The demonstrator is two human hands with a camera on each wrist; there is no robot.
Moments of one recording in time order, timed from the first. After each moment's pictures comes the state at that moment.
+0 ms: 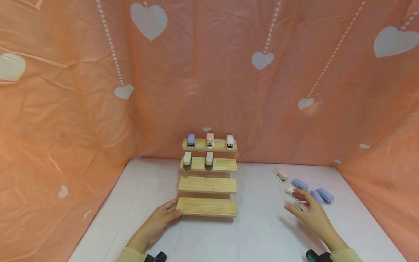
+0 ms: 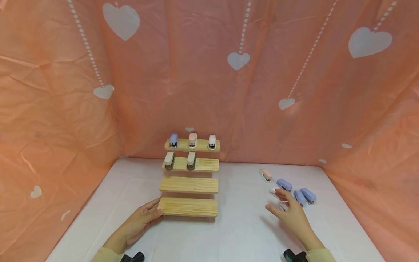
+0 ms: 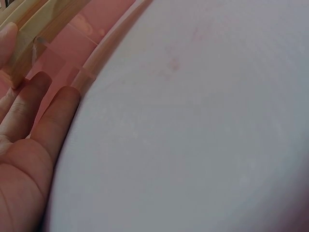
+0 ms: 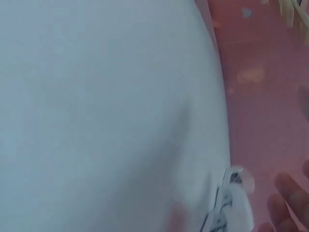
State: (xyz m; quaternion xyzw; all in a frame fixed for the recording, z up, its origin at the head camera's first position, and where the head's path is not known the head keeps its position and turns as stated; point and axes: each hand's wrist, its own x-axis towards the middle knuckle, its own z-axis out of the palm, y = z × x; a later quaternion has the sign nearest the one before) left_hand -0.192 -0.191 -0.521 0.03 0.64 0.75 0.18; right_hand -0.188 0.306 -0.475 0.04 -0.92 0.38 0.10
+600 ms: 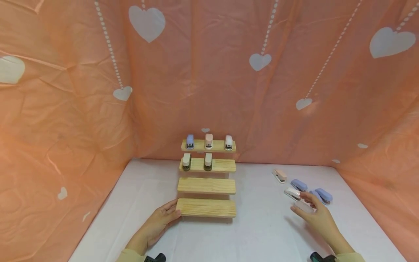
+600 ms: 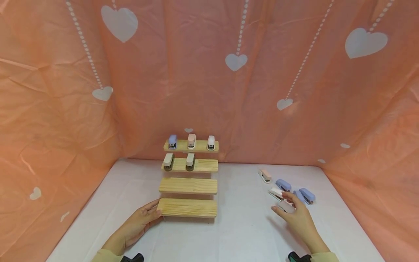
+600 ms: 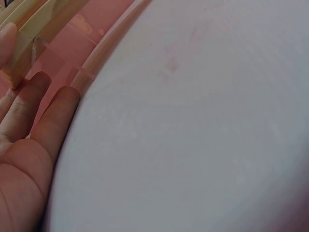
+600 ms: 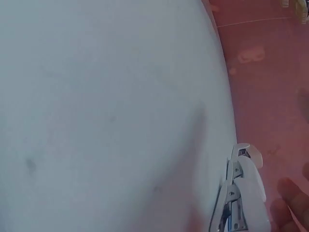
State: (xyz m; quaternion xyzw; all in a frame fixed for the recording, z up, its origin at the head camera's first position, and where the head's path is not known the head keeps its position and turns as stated) left_hand -0.191 -0.191 -0.521 0.03 0.64 0.75 0.18; right_hand -0.180 0.324 -0.482 0.01 -0.92 0.38 0.11
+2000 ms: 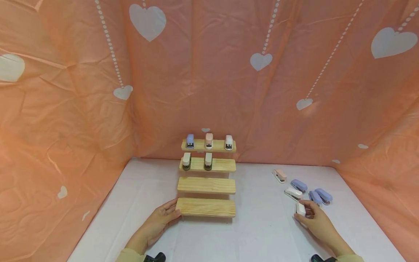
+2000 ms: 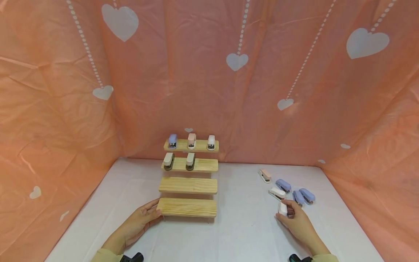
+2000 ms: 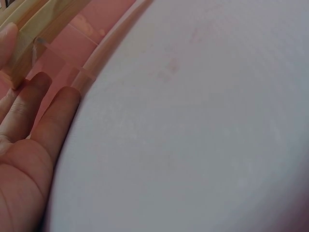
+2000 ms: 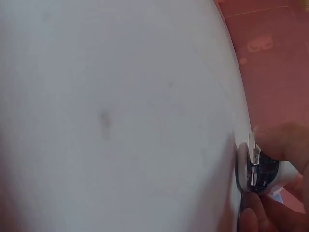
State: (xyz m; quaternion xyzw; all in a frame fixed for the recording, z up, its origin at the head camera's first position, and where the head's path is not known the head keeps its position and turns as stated) left_hand -0.191 -0.191 -0.521 0.03 0.64 0.75 0.18; right_hand -0.183 0.340 -0.503 -0.02 -0.93 0.37 0.00
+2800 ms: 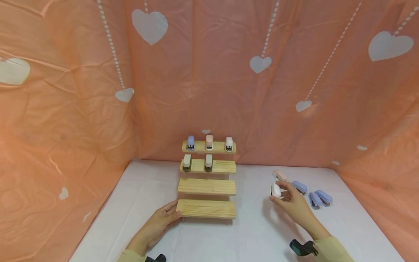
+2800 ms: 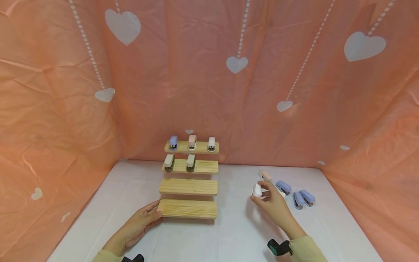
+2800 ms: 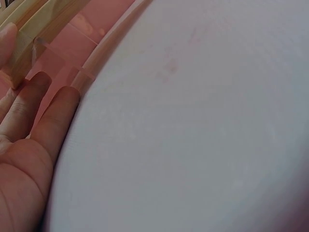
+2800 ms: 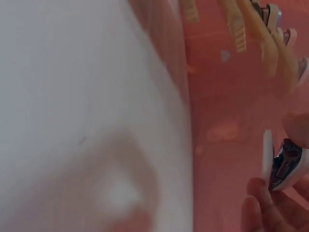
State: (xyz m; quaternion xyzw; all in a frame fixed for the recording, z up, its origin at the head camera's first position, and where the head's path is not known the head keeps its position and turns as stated) left_hand -0.190 -0.192 -0.523 0.04 0.63 0.75 0.18; right_hand -0.207 0.261 -0.452 0.07 -0.89 0.44 0.07
